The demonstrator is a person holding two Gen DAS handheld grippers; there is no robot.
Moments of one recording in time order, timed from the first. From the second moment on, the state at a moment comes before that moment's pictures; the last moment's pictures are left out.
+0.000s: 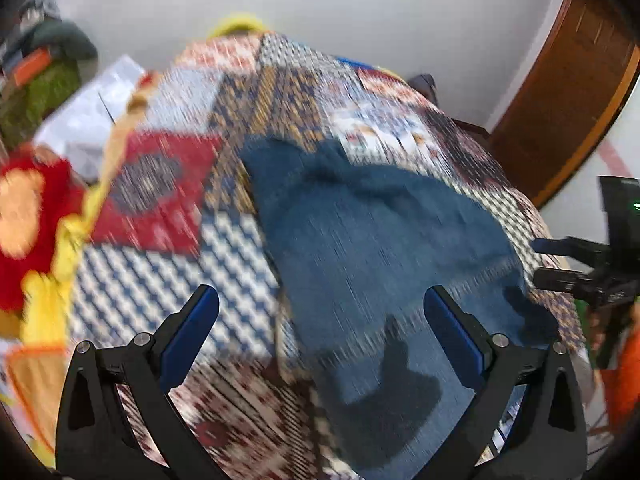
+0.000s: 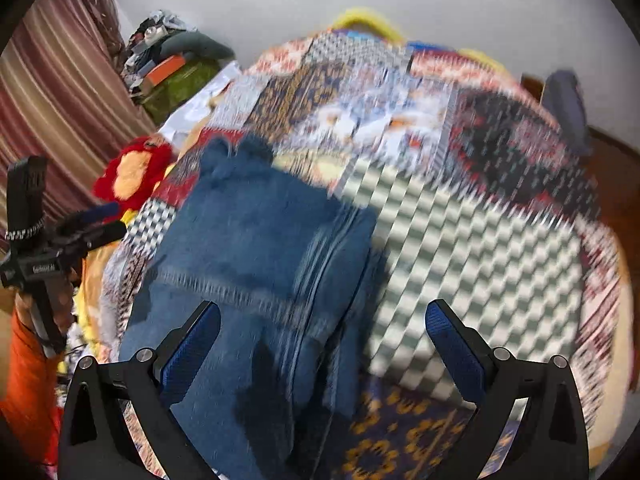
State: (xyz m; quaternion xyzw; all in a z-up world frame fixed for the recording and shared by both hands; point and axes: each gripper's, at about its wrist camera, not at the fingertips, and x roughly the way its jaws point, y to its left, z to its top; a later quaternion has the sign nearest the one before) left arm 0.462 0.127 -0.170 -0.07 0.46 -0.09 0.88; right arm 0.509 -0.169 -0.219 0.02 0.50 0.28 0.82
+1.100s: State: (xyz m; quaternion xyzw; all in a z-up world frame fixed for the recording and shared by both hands) left arm 0.481 0.094 -0.244 -0.22 0.53 -0.18 0.80; right arm 0.526 -0.139 -0.287 0.14 0.57 0.32 0.74
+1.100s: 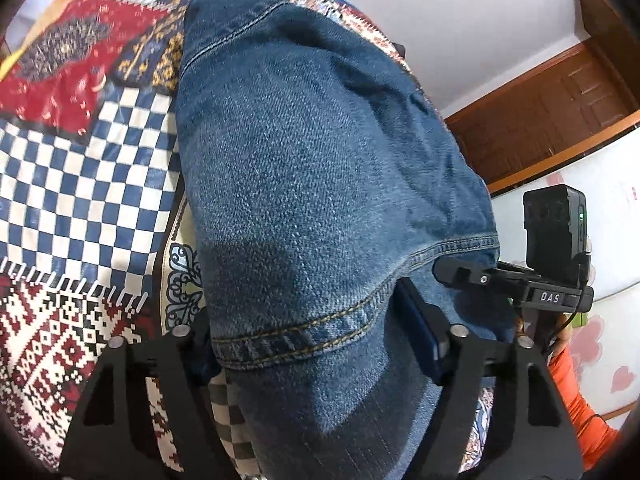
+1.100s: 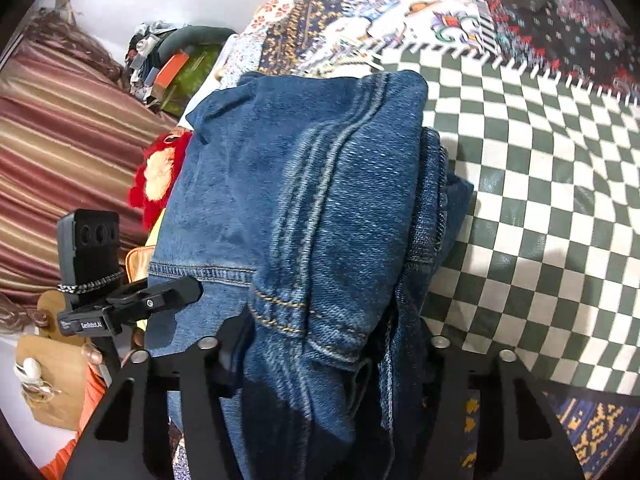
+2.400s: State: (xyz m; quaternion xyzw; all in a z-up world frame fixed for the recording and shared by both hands) left arm 0.358 0.256 -0.257 -0.28 0.50 -0.07 0.82; right arm 0.456 0.049 -0.264 0.04 0.58 0.38 0.72
